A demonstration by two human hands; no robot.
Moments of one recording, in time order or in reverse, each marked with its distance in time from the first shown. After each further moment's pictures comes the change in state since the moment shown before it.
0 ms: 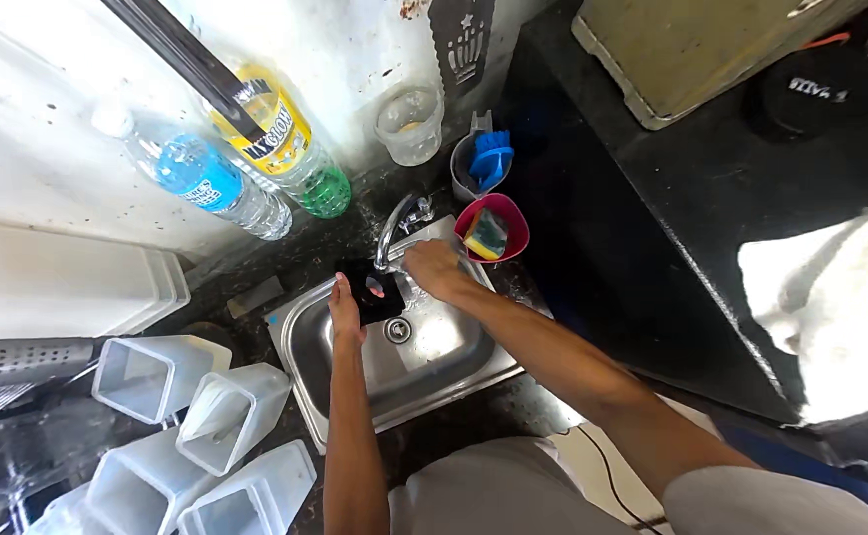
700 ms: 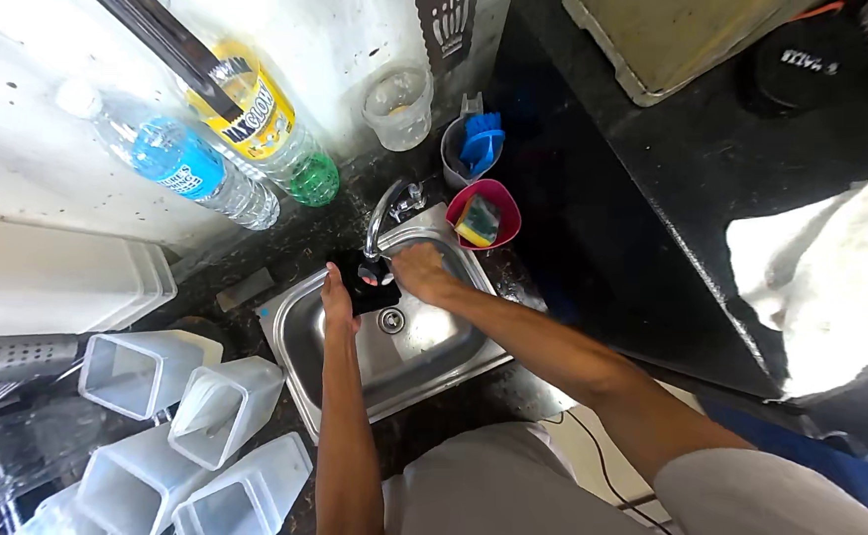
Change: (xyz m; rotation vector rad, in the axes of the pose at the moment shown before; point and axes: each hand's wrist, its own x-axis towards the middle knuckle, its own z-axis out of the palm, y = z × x) left_hand -0.009 0.009 0.009 -0.052 0.018 -0.050; right_hand -0.012 -0.015 0.022 -0.043 -0.041 -0.029
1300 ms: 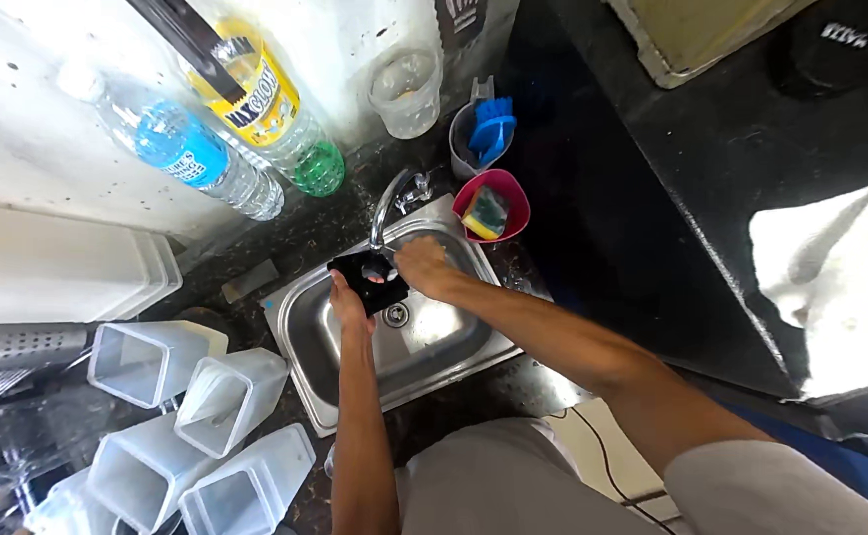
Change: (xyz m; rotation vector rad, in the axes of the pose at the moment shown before) left_hand -0.013 -0.021 0.004 -0.119 0.121 0.024; right_hand 0.001 -0.002 -0.001 -0.082 -0.027 -0.036
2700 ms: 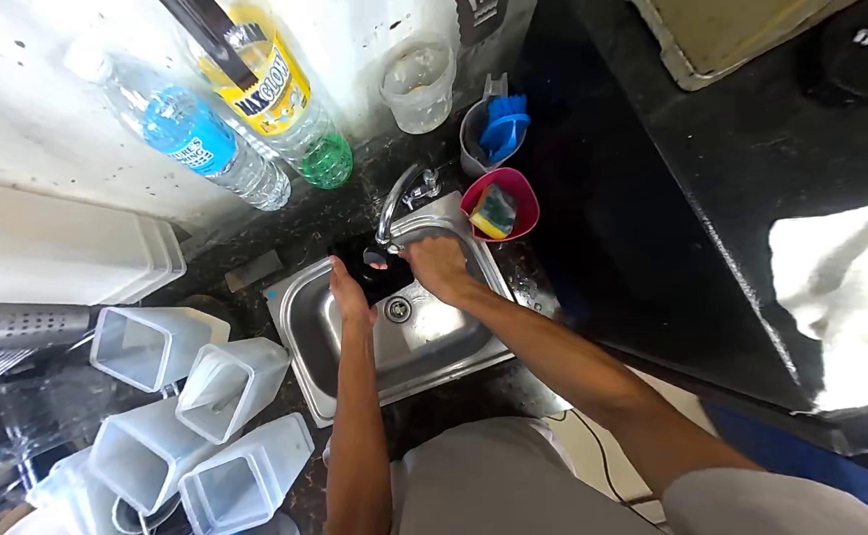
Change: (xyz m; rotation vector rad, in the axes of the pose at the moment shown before) left_hand -0.013 0.014 0.008 0.043 -0.030 0.089; right_hand -0.012 0.009 0.013 0.173 0.172 0.097
